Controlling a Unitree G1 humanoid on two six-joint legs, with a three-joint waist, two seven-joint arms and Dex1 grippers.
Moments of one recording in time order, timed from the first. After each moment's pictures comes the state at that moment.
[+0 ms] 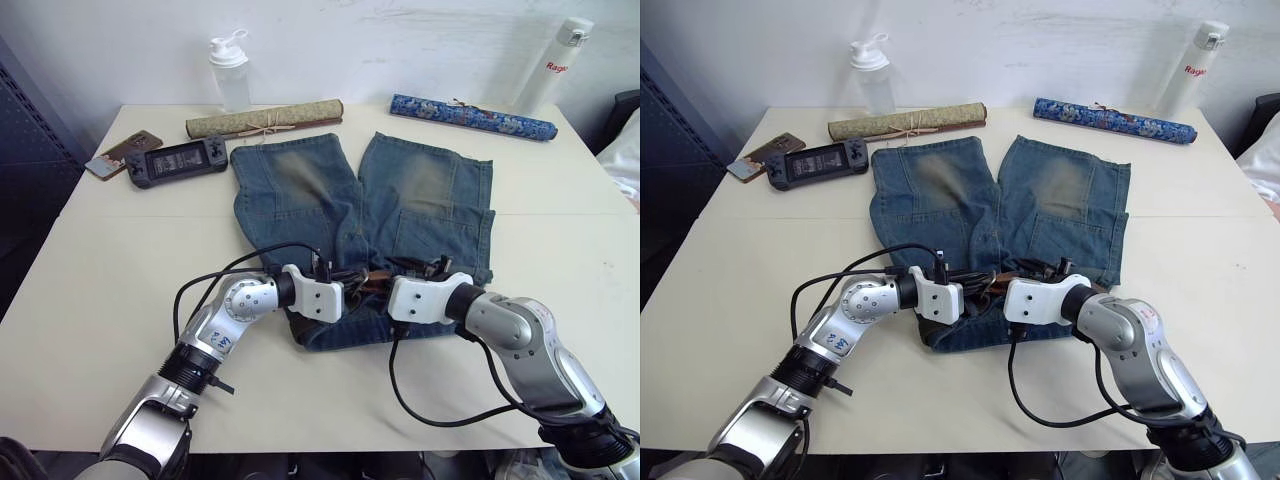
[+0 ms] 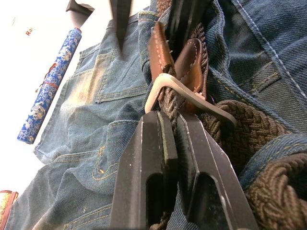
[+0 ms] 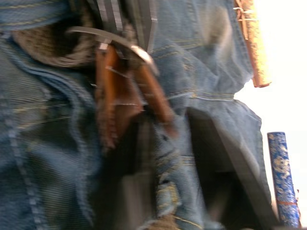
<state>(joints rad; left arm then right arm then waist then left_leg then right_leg) -0.54 0.37 -0.36 0.21 0.36 -0.44 -0.62 -0.21 -0.66 0.22 -0.44 -0.43 0.15 0.71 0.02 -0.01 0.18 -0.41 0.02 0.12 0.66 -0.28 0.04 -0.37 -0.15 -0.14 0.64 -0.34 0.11</state>
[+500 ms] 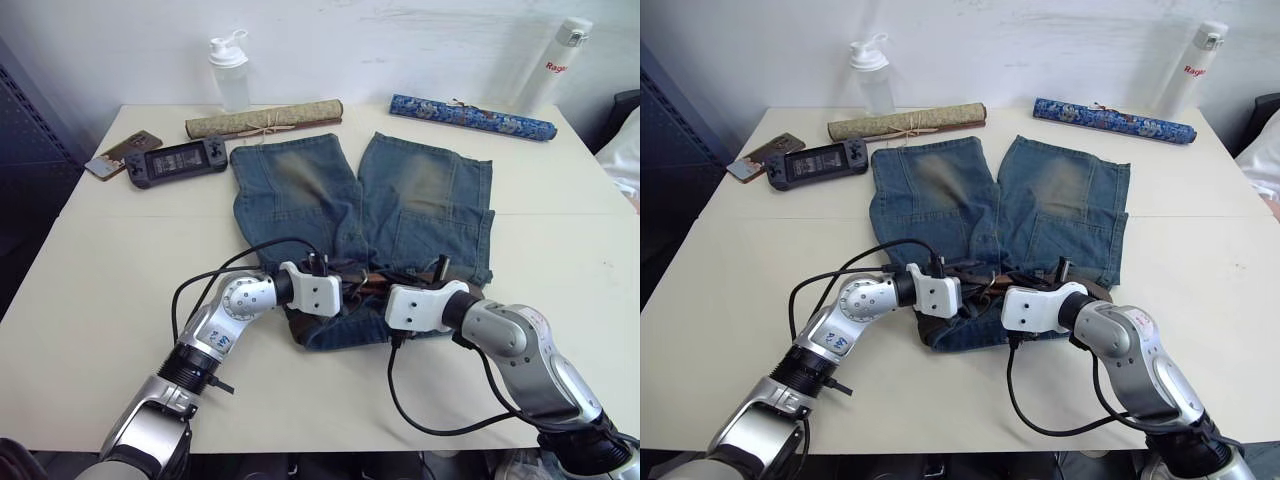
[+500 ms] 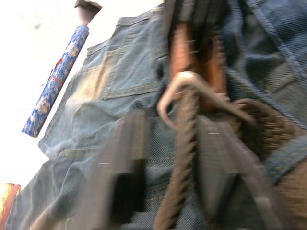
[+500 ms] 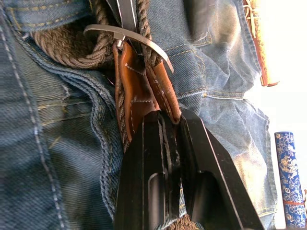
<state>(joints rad) -0.51 0.38 -0.30 0.15 0.24 -0.33 -0.66 -0.19 -0.64 0.22 -0.46 -0.45 0.15 0.70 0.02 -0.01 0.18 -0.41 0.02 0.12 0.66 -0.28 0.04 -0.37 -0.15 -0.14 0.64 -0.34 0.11</state>
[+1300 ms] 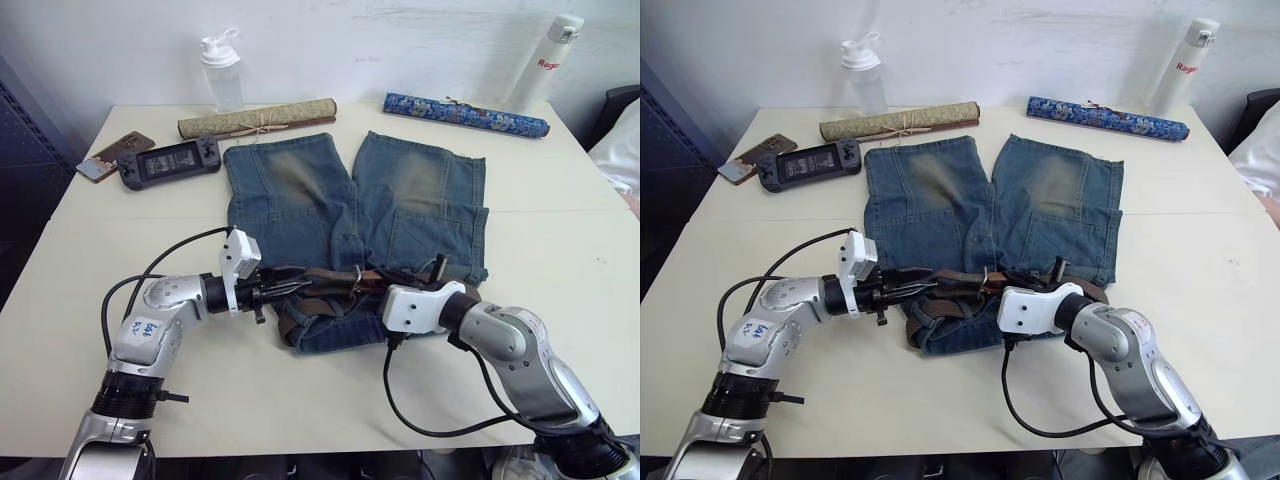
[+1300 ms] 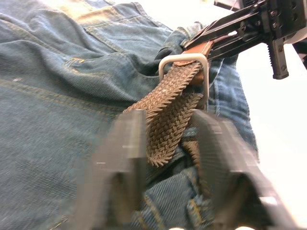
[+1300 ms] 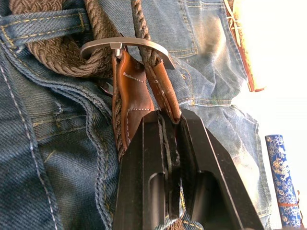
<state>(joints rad) -0.37 0.51 -0.04 -0.11 -0.47 0.46 -0.93 -0.17 -0.63 0.17 -0.46 -0.38 0.11 0.66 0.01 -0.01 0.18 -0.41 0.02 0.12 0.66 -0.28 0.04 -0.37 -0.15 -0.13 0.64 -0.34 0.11</state>
